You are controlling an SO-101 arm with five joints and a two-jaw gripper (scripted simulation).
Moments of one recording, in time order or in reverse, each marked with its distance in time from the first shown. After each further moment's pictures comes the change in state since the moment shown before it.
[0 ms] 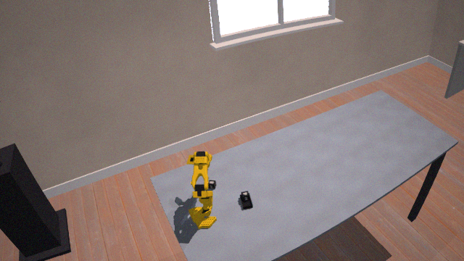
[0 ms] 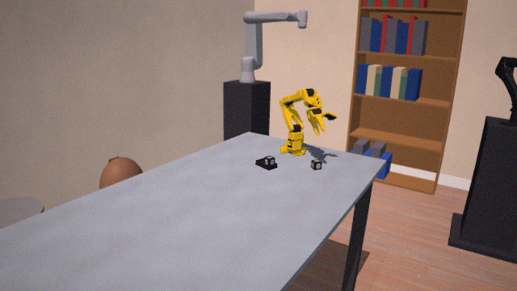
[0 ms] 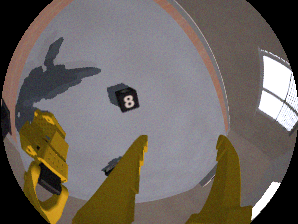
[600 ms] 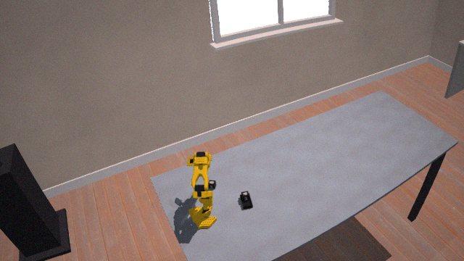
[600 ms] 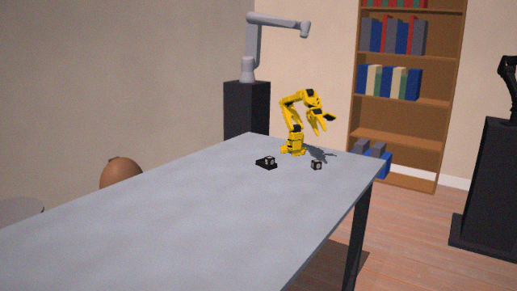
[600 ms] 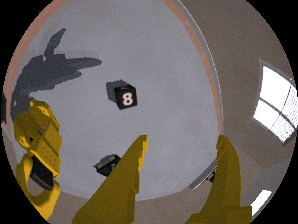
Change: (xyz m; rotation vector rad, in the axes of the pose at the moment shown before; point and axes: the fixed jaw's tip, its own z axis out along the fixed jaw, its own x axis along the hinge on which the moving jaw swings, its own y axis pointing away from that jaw) arm 0.001 0.000 0.001 0.005 0.000 -0.104
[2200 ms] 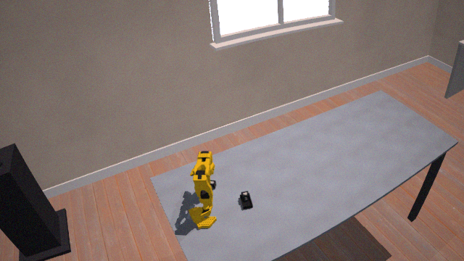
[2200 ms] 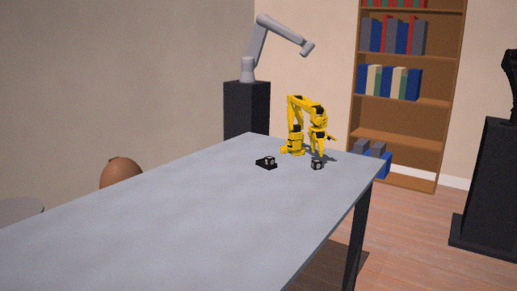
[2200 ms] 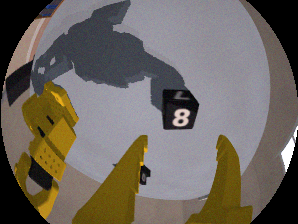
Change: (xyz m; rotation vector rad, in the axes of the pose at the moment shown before) arm 0.011 0.047 0.055 -0.513 0.093 -0.006
